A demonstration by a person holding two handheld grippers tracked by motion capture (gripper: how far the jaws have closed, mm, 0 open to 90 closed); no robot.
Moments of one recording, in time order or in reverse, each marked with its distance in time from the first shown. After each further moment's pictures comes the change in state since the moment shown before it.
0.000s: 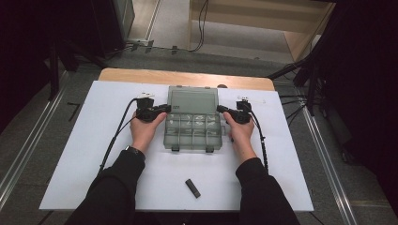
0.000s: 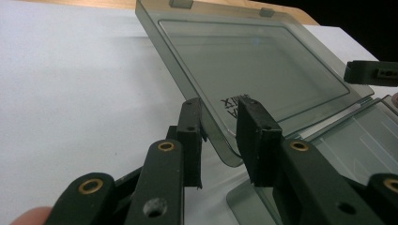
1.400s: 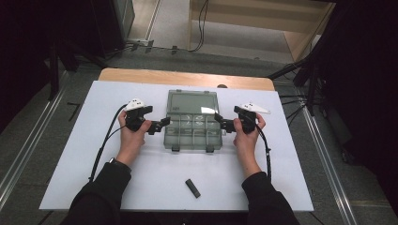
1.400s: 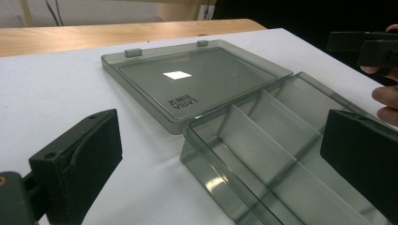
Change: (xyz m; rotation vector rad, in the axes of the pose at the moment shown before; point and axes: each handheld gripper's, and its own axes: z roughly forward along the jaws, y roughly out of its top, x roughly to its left) left arm -0.018 -0.015 -0.061 -0.089 -0.103 0.180; right arm 0.039 -0.020 -0.049 -0.159 -0.074 -0.293
